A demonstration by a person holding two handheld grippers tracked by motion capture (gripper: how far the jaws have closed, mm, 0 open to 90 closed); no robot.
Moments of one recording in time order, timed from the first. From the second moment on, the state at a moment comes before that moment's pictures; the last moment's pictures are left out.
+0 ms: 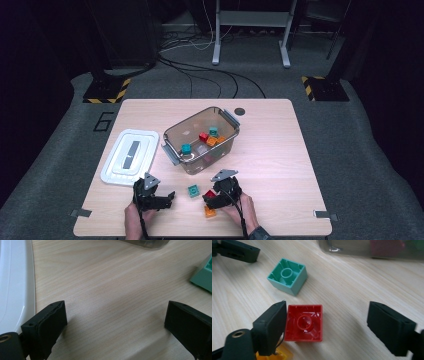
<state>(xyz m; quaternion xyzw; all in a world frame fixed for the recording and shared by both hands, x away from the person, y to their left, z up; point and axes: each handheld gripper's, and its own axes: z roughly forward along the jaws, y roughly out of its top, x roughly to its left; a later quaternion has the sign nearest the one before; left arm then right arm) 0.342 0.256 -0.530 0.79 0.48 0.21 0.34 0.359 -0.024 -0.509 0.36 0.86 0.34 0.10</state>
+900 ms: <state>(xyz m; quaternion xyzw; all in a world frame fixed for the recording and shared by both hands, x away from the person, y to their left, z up) 0.342 0.256 -0.530 0.79 0.48 0.21 0.34 0.367 -0.076 -0.500 0.40 0.83 0.36 0.14</state>
